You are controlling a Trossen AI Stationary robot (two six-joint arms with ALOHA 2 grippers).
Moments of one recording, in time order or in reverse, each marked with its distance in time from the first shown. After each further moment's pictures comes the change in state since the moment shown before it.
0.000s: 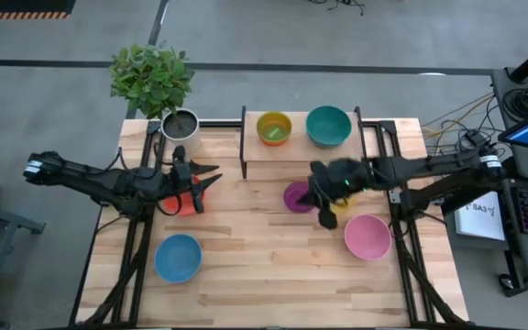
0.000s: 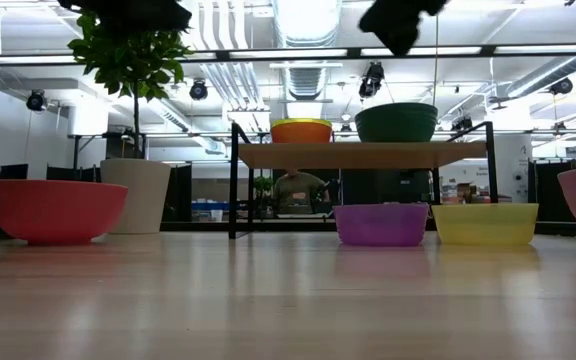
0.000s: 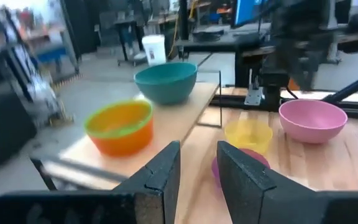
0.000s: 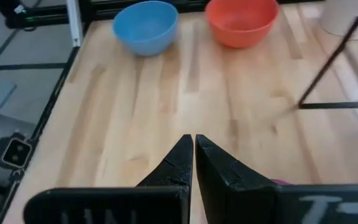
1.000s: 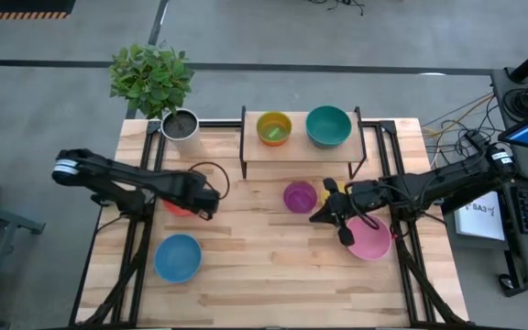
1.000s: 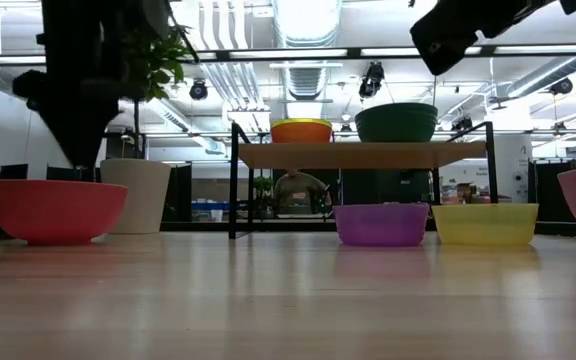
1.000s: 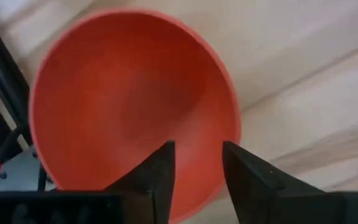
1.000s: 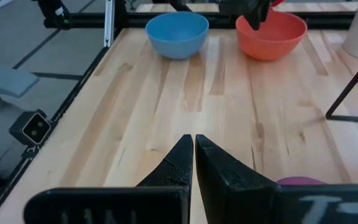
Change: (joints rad) left arm 0.090 0.576 0.328 -1.219 0.366 -1.173; right arm 0.152 -0.200 -0.371 0.324 0.076 -0.022
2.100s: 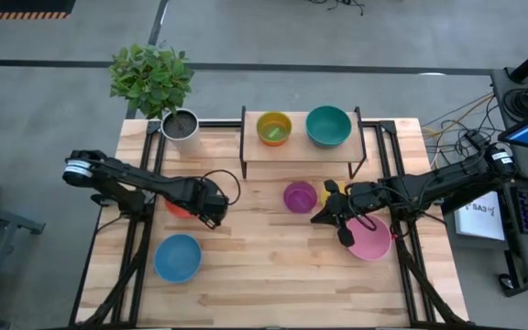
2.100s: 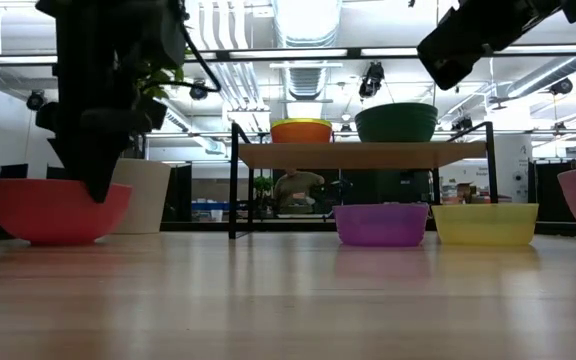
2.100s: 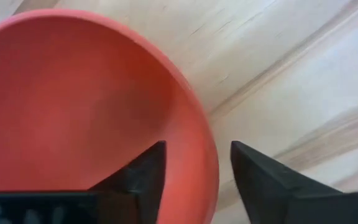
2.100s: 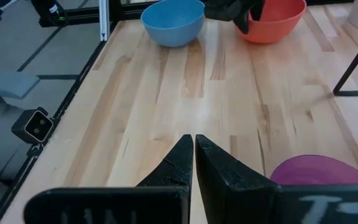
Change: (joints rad) left arm -0.001 0.106 -0.053 0.187 0.047 0.167; right arm 0.000 -0.002 -0.031 -0.002 -0.001 0.078
